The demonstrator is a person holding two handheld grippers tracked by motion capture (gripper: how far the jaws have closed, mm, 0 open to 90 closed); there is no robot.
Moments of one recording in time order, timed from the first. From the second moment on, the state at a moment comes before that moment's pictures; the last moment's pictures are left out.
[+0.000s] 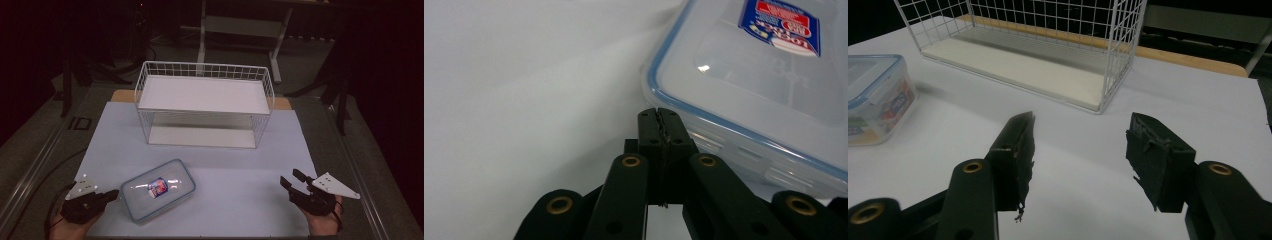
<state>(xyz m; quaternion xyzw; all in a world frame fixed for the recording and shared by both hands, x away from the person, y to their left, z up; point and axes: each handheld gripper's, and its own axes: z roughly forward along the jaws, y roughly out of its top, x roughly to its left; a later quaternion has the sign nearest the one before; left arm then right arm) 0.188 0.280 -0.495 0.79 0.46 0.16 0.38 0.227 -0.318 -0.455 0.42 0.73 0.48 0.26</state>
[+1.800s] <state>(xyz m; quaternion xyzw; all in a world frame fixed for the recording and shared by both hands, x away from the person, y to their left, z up) 0.226 0.161 -0.500 0.82 0.39 0.12 0.40 0.238 -0.284 -0.463 0.37 0.77 0.46 0.23</state>
